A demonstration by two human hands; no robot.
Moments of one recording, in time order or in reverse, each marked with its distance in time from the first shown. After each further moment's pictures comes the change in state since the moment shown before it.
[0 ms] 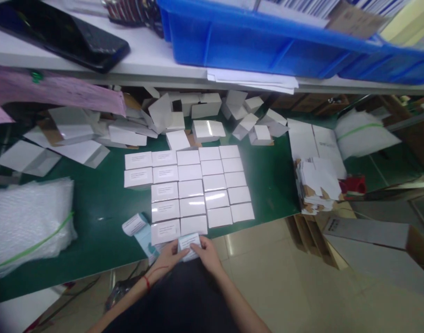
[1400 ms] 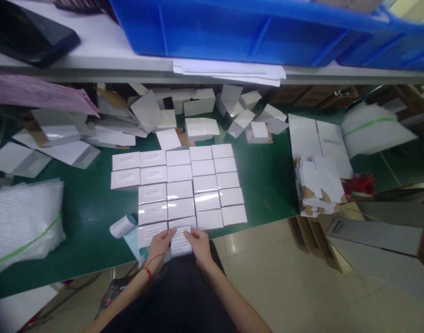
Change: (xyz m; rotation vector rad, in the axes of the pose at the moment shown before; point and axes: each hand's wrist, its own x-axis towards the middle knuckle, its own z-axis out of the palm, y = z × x) left_hand 0.040 0.036 0.032 -0.197 0.446 -0.210; right_hand 0.033 -0.011 -0.010 0.123 0.169 0.075
